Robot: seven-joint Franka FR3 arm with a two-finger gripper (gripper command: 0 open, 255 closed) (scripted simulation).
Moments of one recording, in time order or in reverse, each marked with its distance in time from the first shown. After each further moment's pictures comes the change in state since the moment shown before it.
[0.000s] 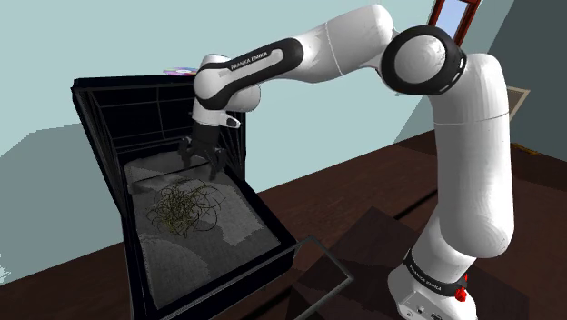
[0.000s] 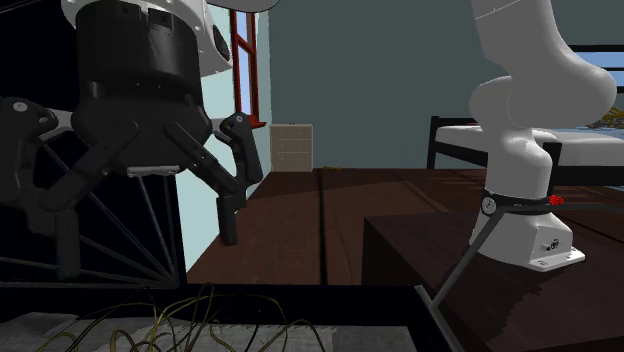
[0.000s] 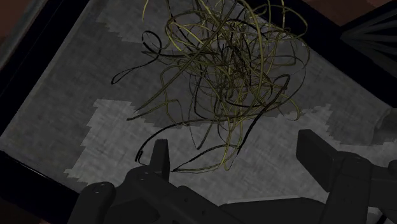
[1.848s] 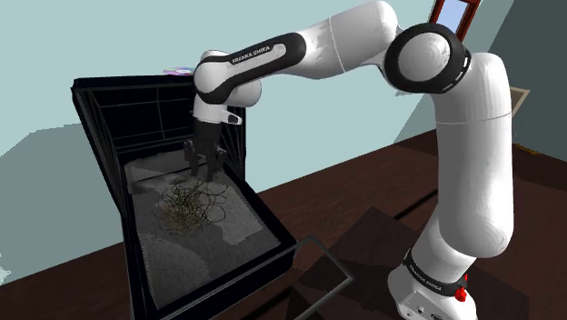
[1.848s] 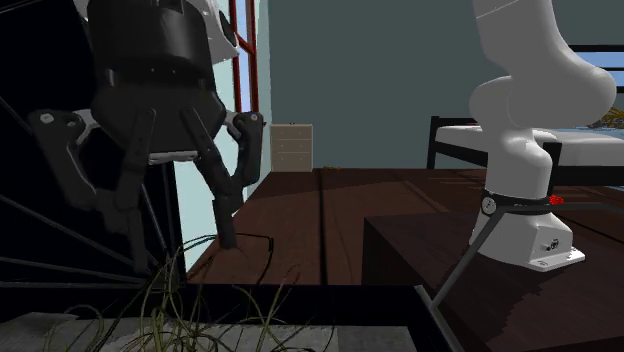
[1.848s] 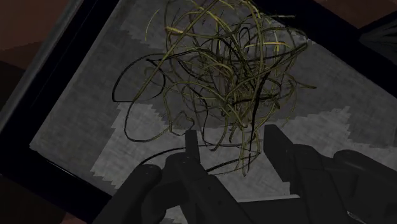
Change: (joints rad) arm -0.011 -0.017 0.011 0.009 -0.001 -0.083 0.028
